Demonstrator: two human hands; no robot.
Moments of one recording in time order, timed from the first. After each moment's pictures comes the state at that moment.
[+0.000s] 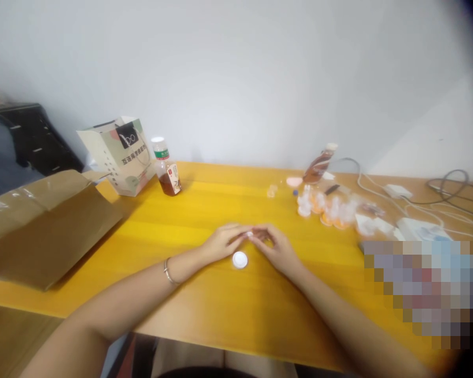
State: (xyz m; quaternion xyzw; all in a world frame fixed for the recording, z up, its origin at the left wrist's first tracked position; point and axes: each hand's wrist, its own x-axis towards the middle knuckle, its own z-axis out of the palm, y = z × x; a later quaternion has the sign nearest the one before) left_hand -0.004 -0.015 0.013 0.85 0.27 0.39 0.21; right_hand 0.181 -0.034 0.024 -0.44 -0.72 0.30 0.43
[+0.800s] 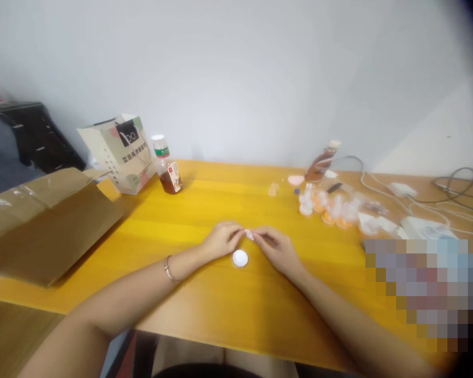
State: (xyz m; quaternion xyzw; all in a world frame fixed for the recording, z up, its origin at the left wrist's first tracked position) left_hand -0.002 -0.014 0.010 0.84 0.38 0.36 0.17; right_hand 0.175 -0.042 0.026 -0.43 -0.70 0.34 0.45
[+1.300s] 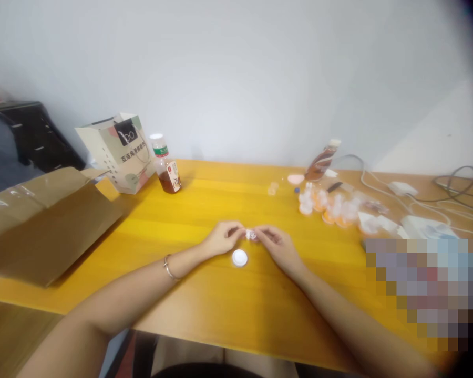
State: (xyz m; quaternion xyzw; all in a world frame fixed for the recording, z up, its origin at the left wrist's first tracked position) left_hand 0.002 -0.010 0.010 0.77 0.38 0.37 0.34; right_hand 0.176 -0.037 0.025 -0.45 -0.63 0.44 0.45
